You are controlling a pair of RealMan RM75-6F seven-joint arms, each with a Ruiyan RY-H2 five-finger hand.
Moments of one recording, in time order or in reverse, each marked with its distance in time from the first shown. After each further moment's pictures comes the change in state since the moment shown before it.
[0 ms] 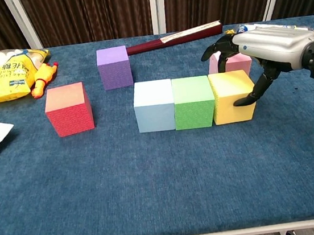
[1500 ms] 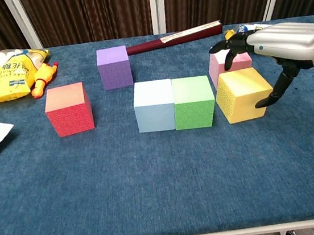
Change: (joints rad) left arm 0.003 0.008 0.000 -0.024 -0.001 0.005 0.021; right arm 0.005 0.078 -0.056 0.032 -0.119 0.008 0.083
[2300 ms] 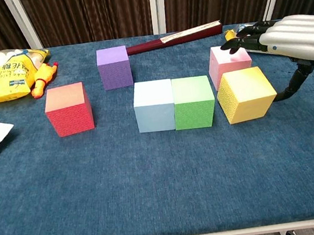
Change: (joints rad) left arm -0.005 0.002 -0.005 -0.011 -0.004 -0.005 0.012; right arm -0.012 0.008 -0.048 0.110 -0.096 0.075 -0.048
